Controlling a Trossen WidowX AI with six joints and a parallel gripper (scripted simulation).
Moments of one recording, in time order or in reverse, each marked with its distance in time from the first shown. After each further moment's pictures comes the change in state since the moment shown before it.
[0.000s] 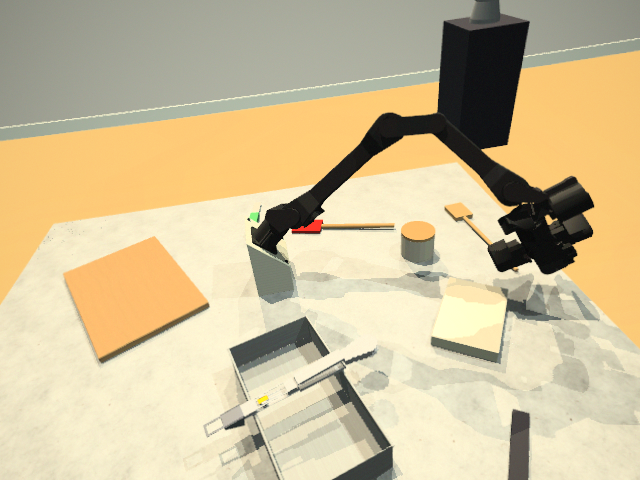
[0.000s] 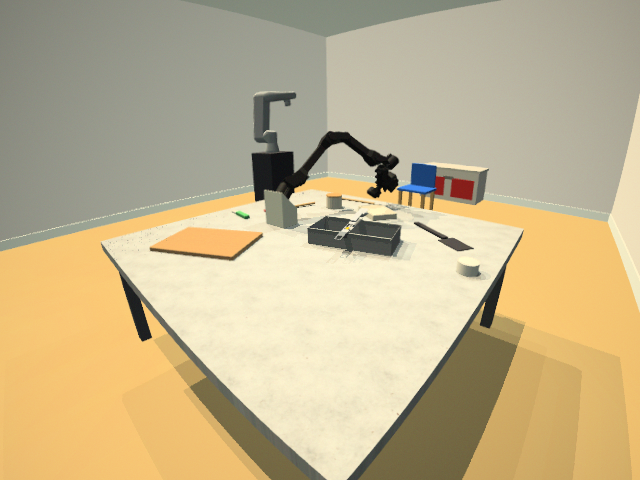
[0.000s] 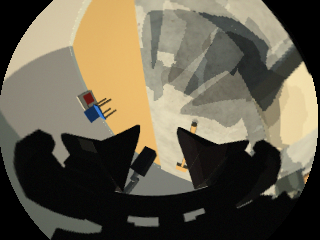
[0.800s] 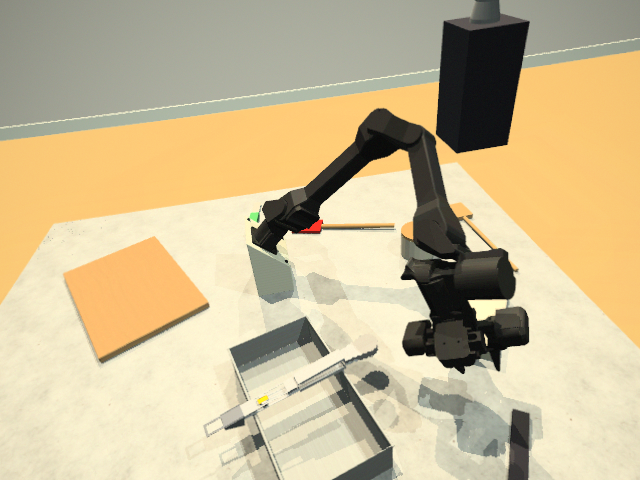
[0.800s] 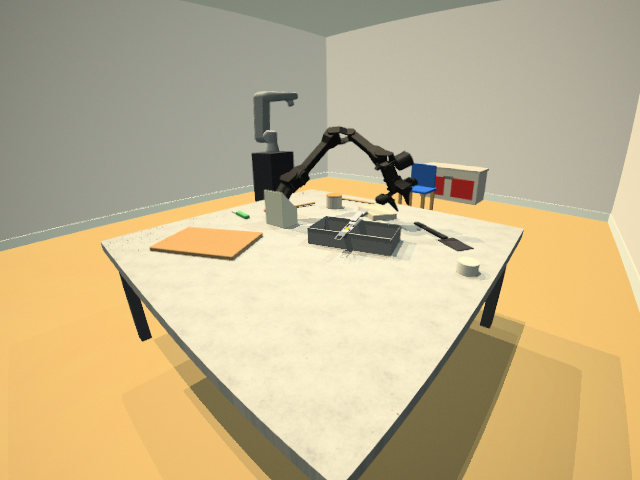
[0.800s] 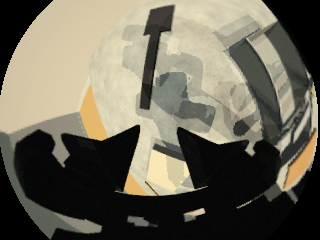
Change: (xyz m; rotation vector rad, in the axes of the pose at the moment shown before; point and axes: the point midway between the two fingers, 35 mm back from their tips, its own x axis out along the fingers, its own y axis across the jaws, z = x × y) arm -0.240 -0.171 0.224 0.251 -0.619 -0.046
